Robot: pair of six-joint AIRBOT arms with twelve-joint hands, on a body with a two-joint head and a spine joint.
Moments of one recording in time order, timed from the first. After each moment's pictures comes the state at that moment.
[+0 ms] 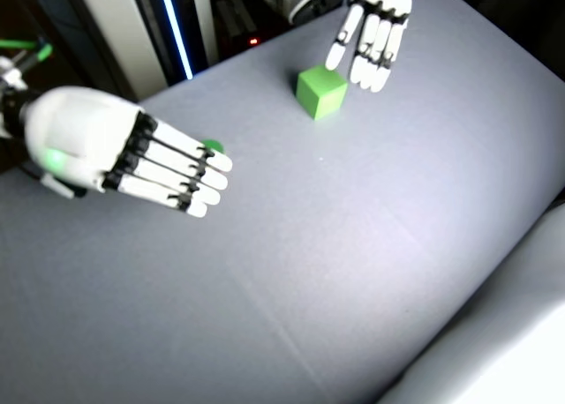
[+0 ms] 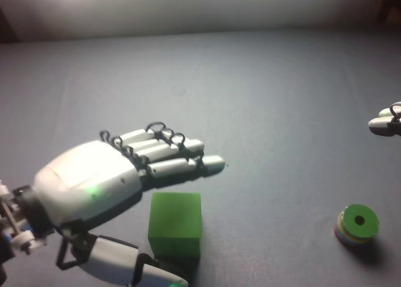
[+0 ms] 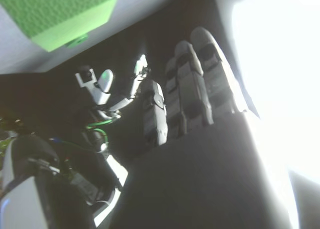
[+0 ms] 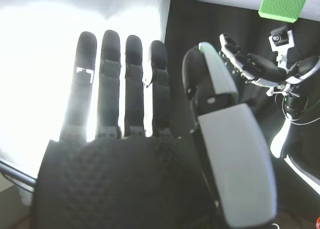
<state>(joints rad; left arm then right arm) 0.88 -0.98 0.98 0.17 -0.98 0.71 -1.17 -0.85 1.01 0.13 1.28 -0.76</state>
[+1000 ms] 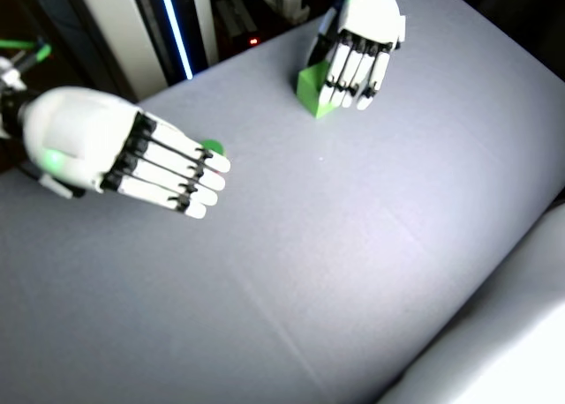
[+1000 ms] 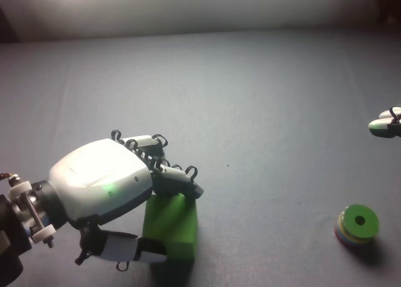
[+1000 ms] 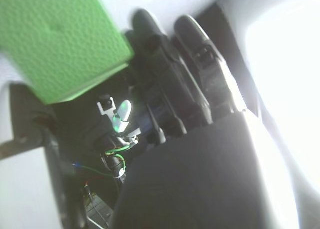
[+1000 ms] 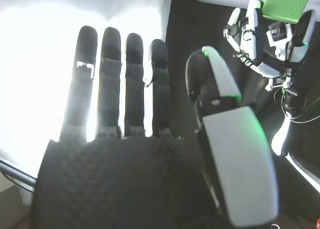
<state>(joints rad) 0.84 -1.01 1.00 0.11 -0.89 0.84 -1.17 -0.85 1.01 0.13 1.28 -0.76</state>
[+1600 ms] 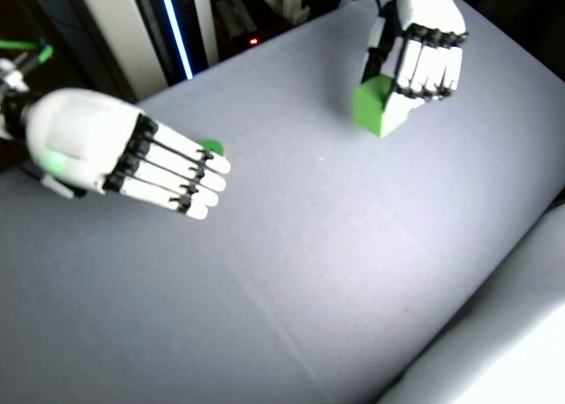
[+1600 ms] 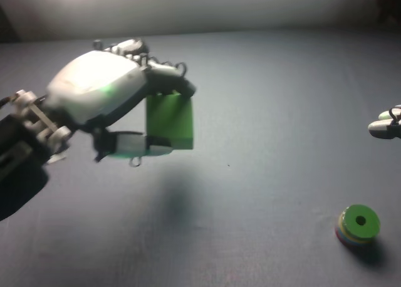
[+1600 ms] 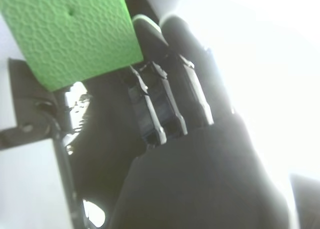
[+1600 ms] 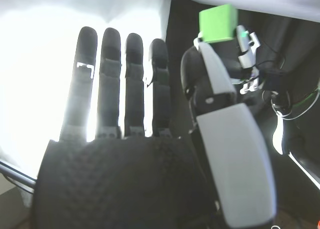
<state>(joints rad) 0.61 -1.12 1.21 -0.03 -0.85 0.84 -1.17 -0.86 1.01 0.13 1.27 -0.76</state>
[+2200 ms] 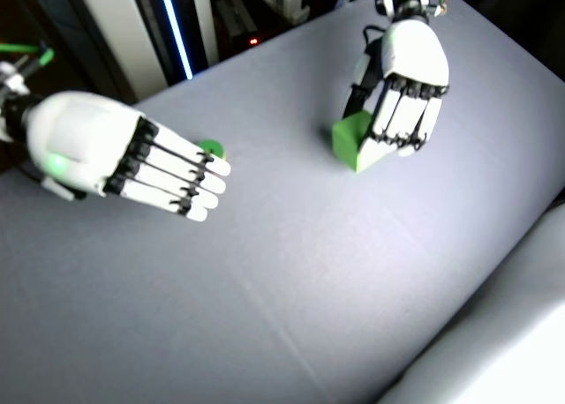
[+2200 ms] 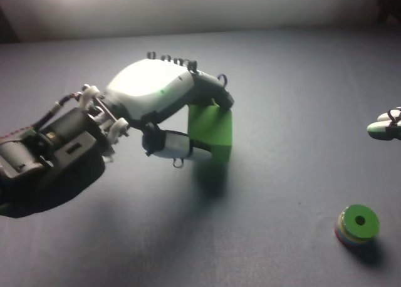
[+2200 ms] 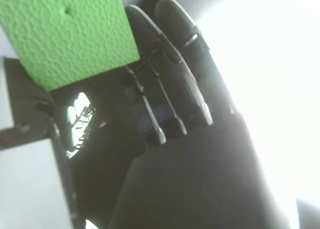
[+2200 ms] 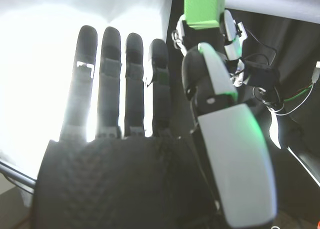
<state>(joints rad) 0.55 -1.29 1.33 -0.02 -0.73 0.76 -1.17 -0.86 1.02 0.13 1.27 -0.76</state>
